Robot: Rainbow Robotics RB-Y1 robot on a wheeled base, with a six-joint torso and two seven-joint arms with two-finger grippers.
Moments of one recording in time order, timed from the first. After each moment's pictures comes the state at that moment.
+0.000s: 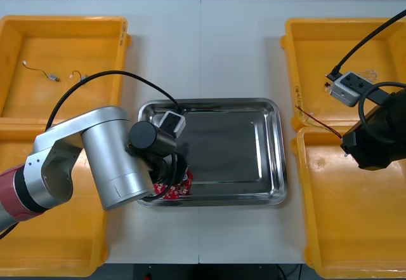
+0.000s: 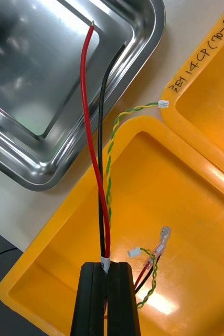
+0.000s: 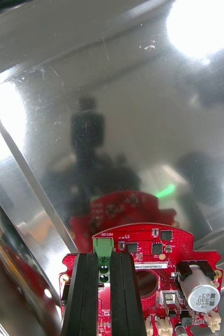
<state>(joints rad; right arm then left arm) -0.38 -0.86 -0.01 -2.32 -1.11 1.92 1.46 -0.62 0.69 -0.88 -2.07 0.49 1.46 -0.80</state>
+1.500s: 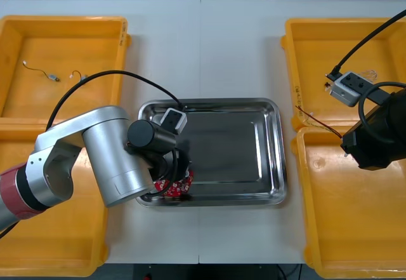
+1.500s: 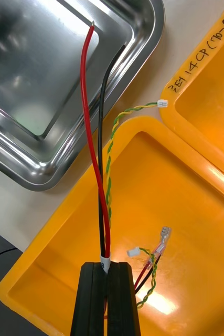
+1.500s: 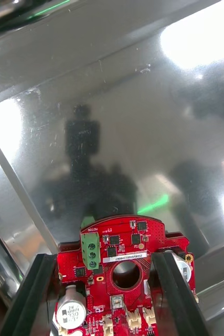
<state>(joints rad) -0.38 -0.86 -0.01 -2.32 -1.11 1.92 1.46 -0.62 0.69 -0.88 -2.04 0.48 1.39 -0.80</state>
